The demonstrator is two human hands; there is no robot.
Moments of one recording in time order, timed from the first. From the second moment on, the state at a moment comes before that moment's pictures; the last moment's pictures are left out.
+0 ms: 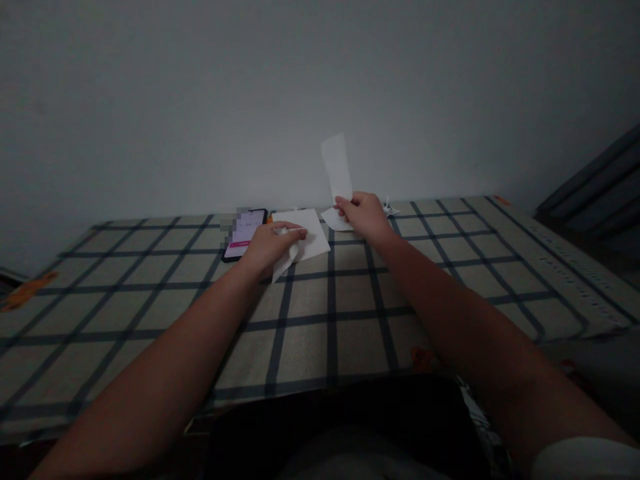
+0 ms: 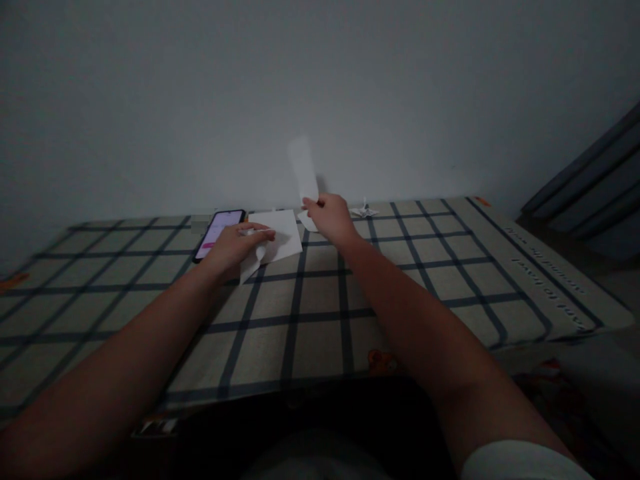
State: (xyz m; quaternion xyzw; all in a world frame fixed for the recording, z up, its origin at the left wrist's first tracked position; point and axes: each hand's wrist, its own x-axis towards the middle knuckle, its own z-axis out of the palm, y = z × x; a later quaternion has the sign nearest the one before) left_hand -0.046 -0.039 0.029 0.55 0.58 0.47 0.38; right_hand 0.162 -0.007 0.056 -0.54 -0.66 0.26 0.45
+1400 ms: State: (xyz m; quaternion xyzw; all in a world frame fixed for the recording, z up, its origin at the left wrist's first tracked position) left_hand -0.045 -0.031 0.024 0.48 0.42 0.56 0.53; right_hand 0.144 -0.018 0.041 -0.43 -0.71 0.38 0.41
